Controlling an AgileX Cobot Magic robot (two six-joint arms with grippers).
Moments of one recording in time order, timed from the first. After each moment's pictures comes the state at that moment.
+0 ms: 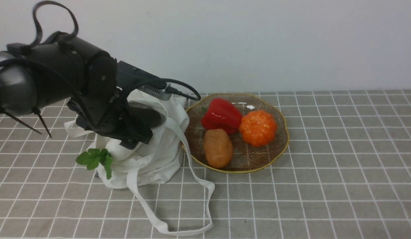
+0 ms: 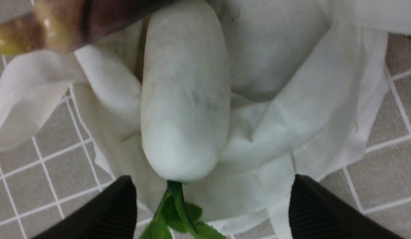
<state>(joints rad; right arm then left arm) 0.04 -0.01 0.02 0.00 0.40 0.05 -0.35 1.76 -1.27 0.25 0.81 -0.09</state>
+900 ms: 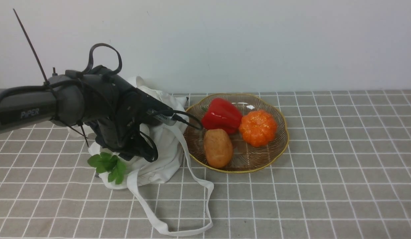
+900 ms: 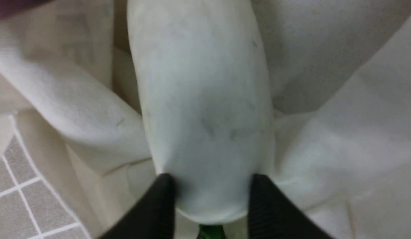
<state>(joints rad) 0.04 -0.01 0.02 0.00 0.40 0.05 -0.35 1.93 -1.28 0.37 0.75 -0.16</state>
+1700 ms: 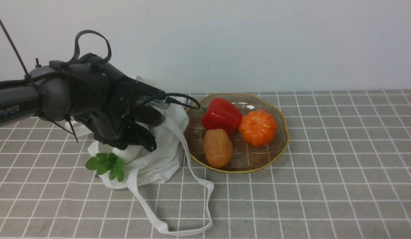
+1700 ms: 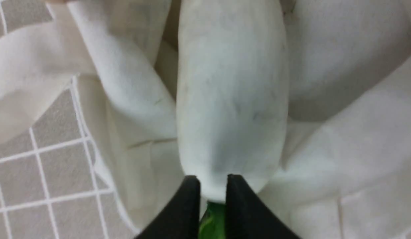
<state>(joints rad) 0.04 -0.01 0.02 0.00 0.40 0.05 -0.35 1.88 -1.28 0.37 0.77 -0.31</state>
